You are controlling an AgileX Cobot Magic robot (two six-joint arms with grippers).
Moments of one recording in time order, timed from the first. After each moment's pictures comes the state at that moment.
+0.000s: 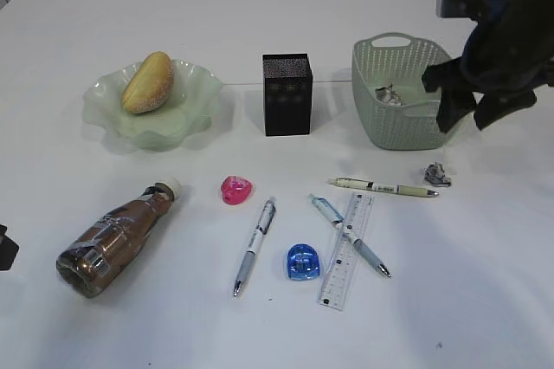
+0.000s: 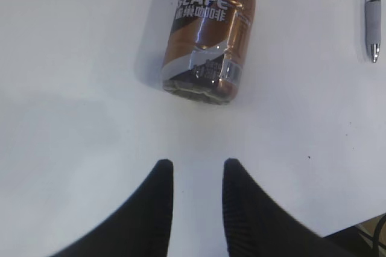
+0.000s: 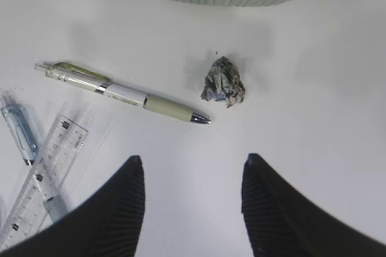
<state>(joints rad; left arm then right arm) -0.21 1.17 -0.66 -0.19 0.70 0.03 0.10 1.82 -1.42 0.05 0.94 0.00</state>
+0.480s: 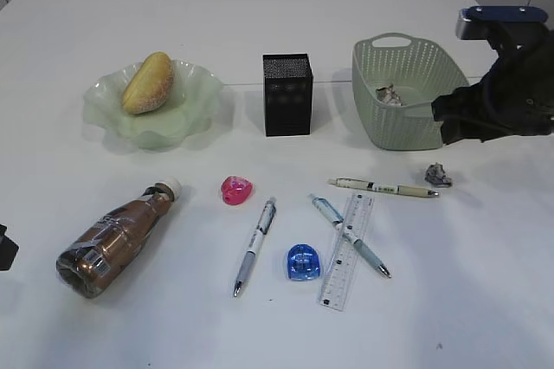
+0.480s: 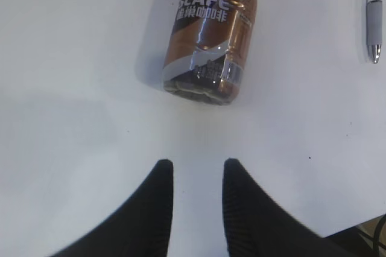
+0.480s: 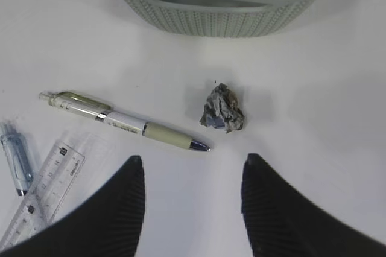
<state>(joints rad) -0.21 1.17 -0.66 -0.19 0.70 0.03 0.10 1.68 -1.10 0.06 0.53 -0.01</state>
